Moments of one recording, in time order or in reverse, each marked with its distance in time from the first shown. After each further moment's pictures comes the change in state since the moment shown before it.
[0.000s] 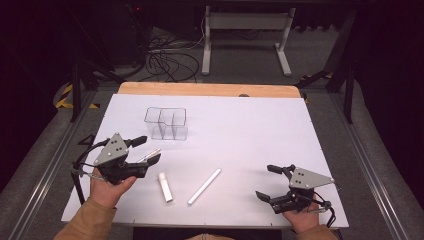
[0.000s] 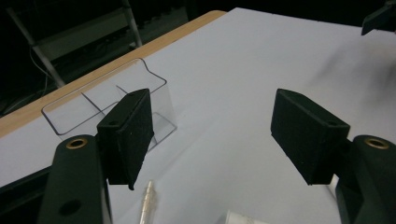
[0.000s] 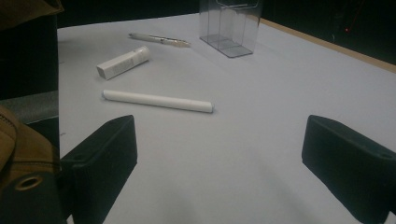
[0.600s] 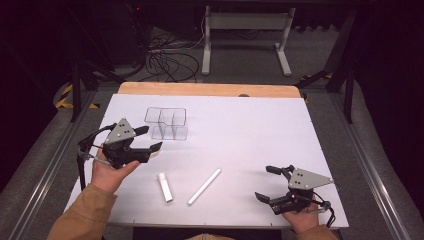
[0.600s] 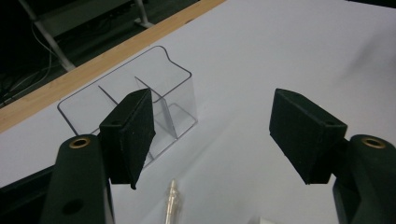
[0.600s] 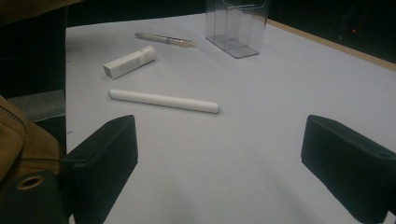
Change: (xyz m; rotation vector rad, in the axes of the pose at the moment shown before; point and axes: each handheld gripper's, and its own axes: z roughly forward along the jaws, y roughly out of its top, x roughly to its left) left arm 0.026 0.013 0.022 0.094 0.028 -0.029; right arm 0.001 0.000 0.001 0.000 0.020 -0.011
